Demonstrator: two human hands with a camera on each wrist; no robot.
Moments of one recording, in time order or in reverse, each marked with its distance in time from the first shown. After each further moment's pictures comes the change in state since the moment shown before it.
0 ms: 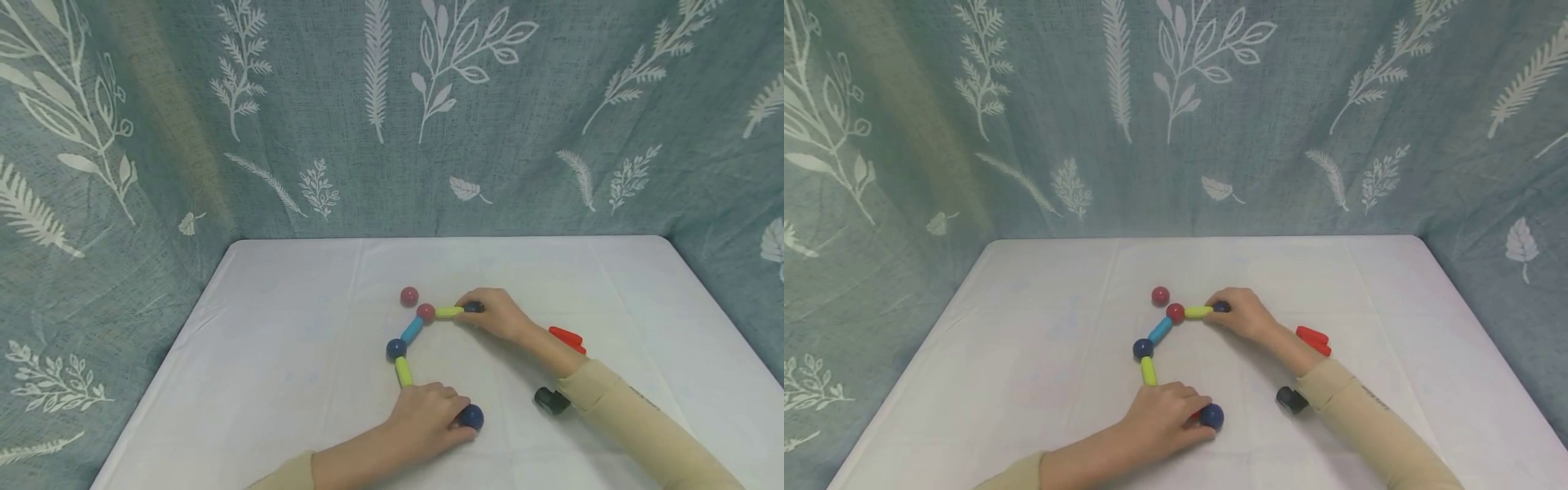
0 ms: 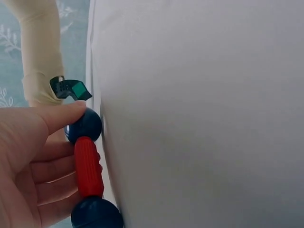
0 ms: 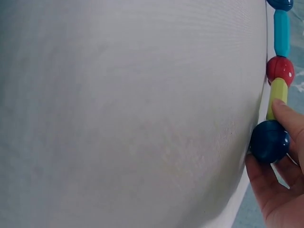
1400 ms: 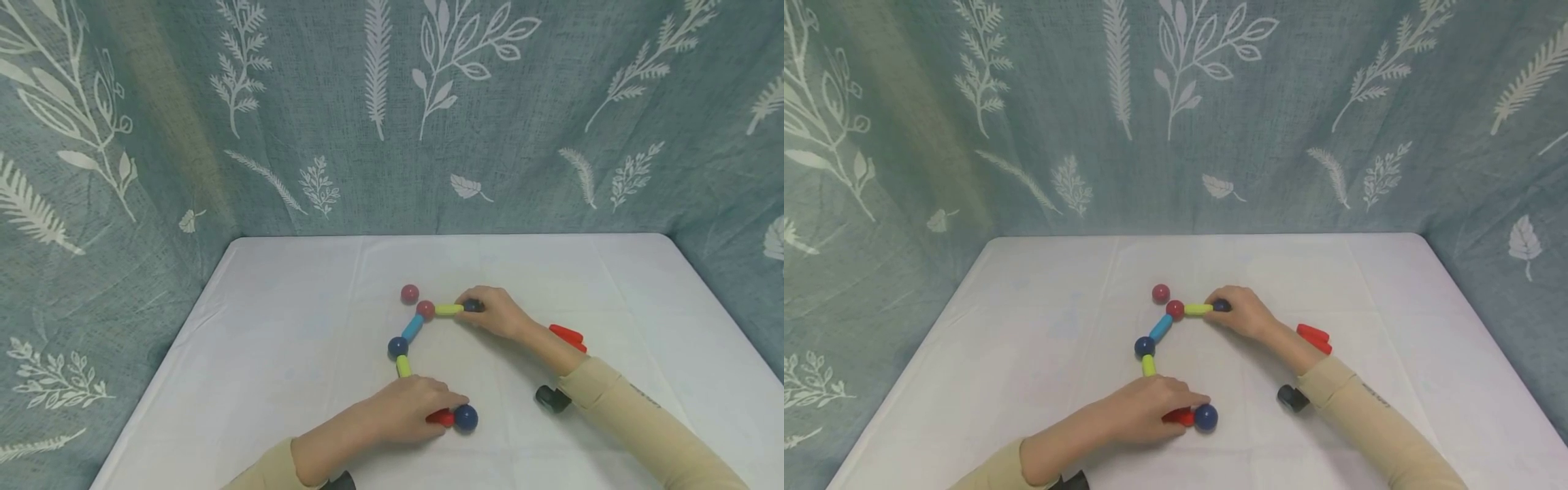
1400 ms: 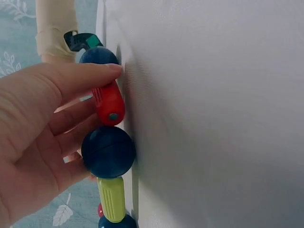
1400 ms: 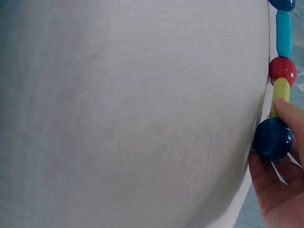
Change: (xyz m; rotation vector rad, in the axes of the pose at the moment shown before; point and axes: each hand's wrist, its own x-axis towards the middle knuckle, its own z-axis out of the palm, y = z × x) left_hand -0.002 -0.031 -0.017 -0.236 -0.239 0.136; right_hand 0.000 -0.001 -0.002 -0.014 -0.042 -0.017
